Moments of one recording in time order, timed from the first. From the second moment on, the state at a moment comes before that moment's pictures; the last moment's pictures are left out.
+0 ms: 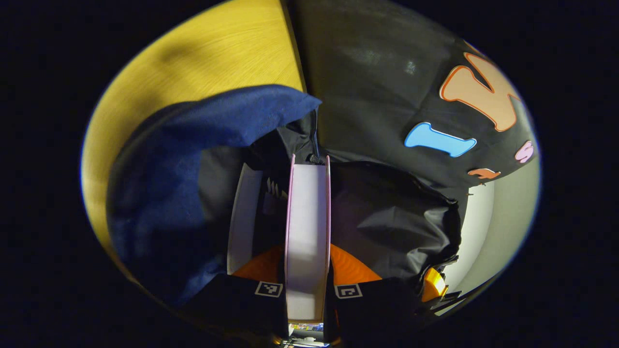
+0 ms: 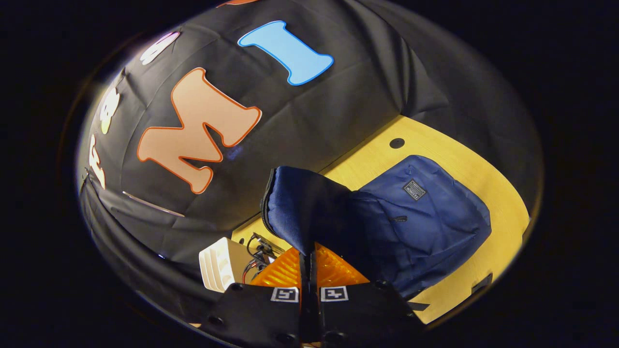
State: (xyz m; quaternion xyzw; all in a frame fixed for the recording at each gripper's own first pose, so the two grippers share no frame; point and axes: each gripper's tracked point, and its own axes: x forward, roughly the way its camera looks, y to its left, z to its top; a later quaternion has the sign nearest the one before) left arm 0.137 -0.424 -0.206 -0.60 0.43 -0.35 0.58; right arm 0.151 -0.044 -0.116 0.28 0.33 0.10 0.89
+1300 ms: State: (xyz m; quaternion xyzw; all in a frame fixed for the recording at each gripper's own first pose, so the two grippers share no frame) left arm 0.122 -0.428 -0.207 -0.40 0.48 -0.34 0.70; right arm 0.148 -0.057 -0.117 0.30 0.32 0.09 0.89
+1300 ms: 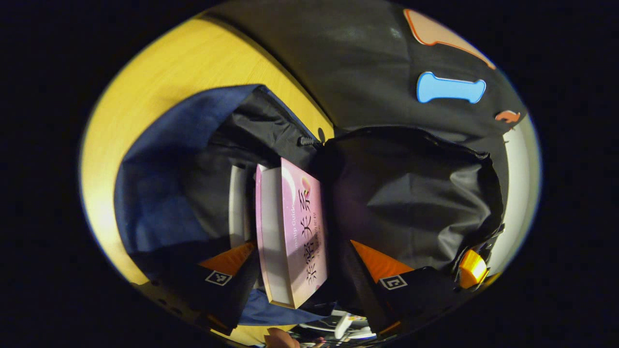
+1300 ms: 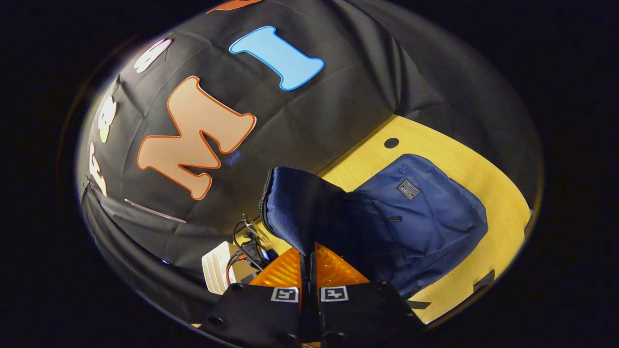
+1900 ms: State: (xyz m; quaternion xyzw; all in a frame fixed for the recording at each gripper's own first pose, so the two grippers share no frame) left arm 0.162 -0.333 -0.207 -0.20 0.41 -0.26 0.85; right arm 0.145 -0.050 -0.120 0.29 0.32 0.09 0.90
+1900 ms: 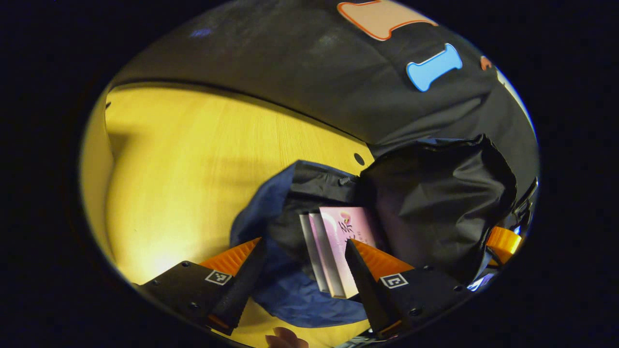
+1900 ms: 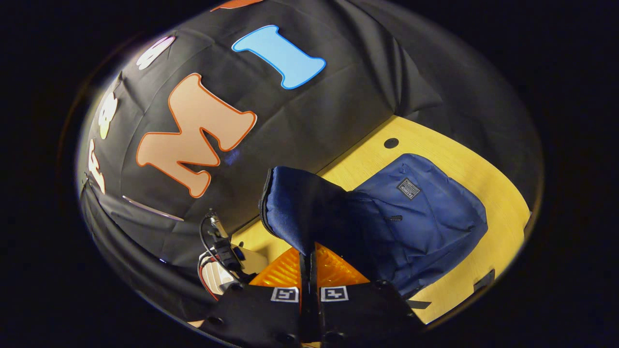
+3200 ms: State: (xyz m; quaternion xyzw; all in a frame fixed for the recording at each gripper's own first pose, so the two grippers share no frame) left arm 0.112 -0.079 0.090 -0.04 0.02 -0.09 0.99; right arm 0.140 -0.023 -0.138 0.26 0.33 0.11 0.90
